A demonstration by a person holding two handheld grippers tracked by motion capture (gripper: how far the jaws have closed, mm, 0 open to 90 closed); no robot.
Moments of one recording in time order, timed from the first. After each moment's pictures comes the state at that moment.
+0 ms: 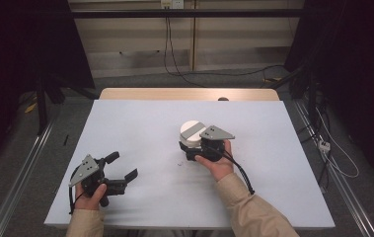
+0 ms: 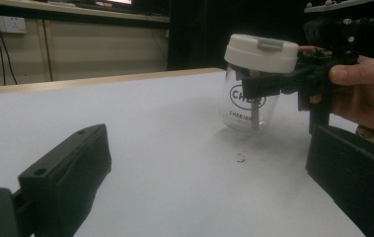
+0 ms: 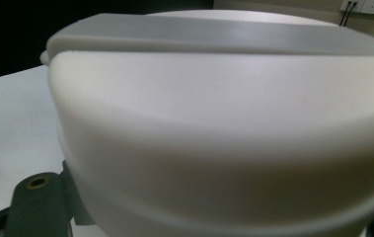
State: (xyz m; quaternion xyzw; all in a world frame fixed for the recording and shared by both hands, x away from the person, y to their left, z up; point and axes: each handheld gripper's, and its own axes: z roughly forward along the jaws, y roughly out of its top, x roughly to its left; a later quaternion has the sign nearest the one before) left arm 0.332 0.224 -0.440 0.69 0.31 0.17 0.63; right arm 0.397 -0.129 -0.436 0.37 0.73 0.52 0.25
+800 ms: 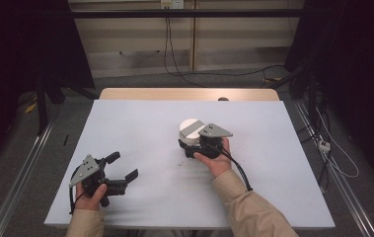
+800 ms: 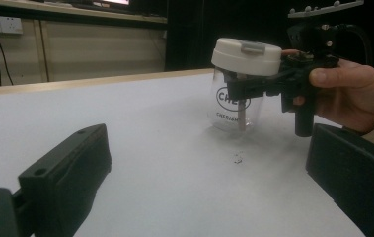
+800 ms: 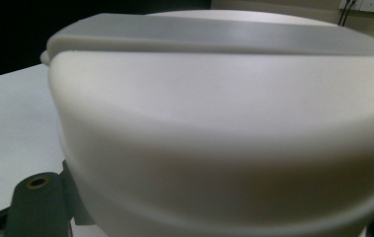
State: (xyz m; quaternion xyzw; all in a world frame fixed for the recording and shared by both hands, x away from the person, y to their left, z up) left arm 0.332 0.222 -0.440 0.69 0.31 0.17 0.63; right arm 0.409 -0.128 -0.443 0.38 0.72 0.52 0.25
